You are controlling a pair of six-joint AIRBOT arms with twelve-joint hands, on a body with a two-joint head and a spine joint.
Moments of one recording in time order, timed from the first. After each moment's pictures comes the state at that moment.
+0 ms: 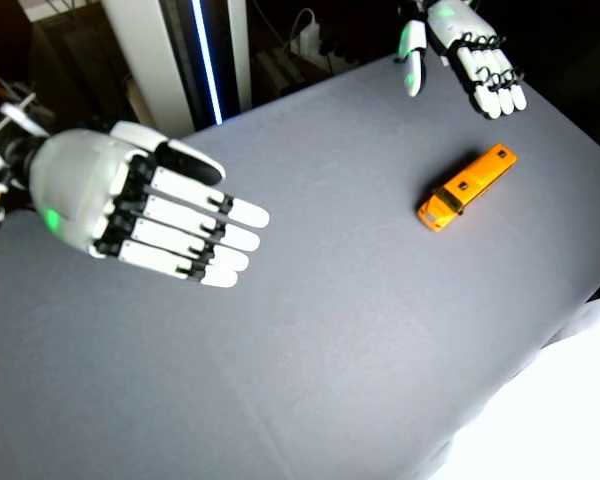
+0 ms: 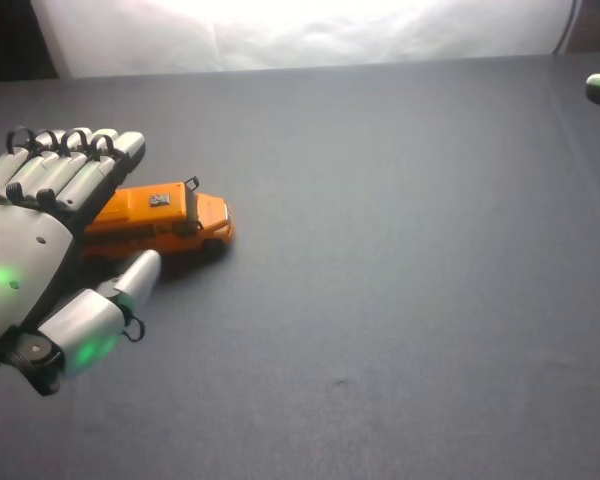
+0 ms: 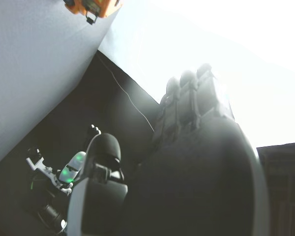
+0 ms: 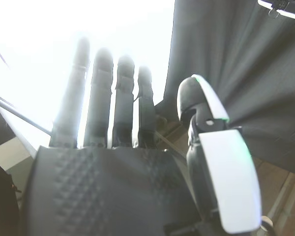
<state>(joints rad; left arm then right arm) 1.19 -0.78 0.78 -0.48 -1.42 1.22 -1.29 -0.93 1.10 0.29 1.48 -0.48</state>
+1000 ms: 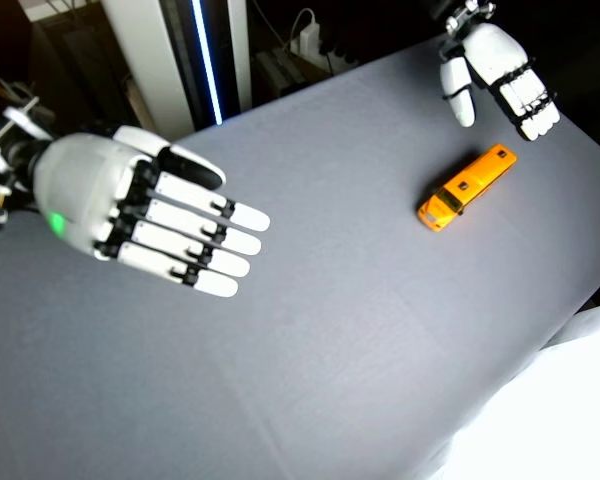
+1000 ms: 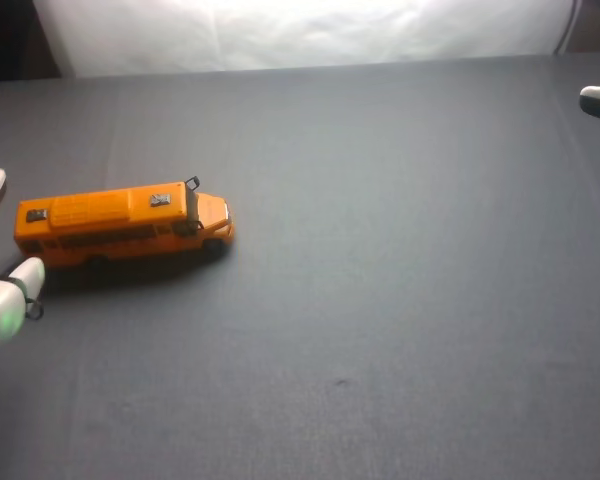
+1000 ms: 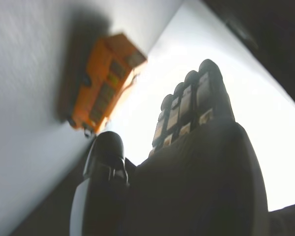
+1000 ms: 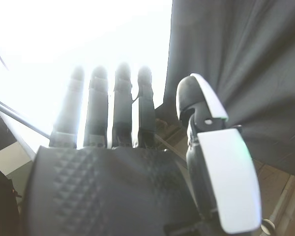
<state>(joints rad) 1.19 -0.79 0.90 -0.94 -1.23 1.44 -1.29 -0.94 1.10 0.29 1.46 -0.48</state>
